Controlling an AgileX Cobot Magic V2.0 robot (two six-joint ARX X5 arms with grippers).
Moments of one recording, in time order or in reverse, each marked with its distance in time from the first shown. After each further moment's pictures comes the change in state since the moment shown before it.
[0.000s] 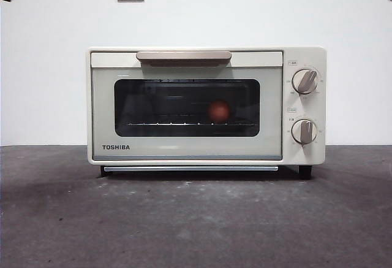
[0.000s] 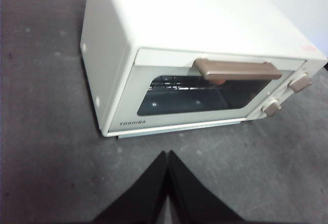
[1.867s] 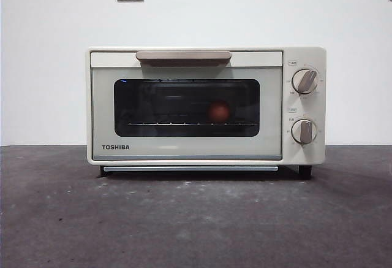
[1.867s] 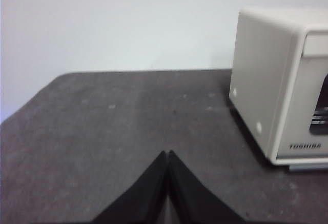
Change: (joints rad) left arm 0.234 -0.613 -0.642 0.386 -0.270 0.267; right arm 0.000 0.062 0.000 0.138 0.003 0.000
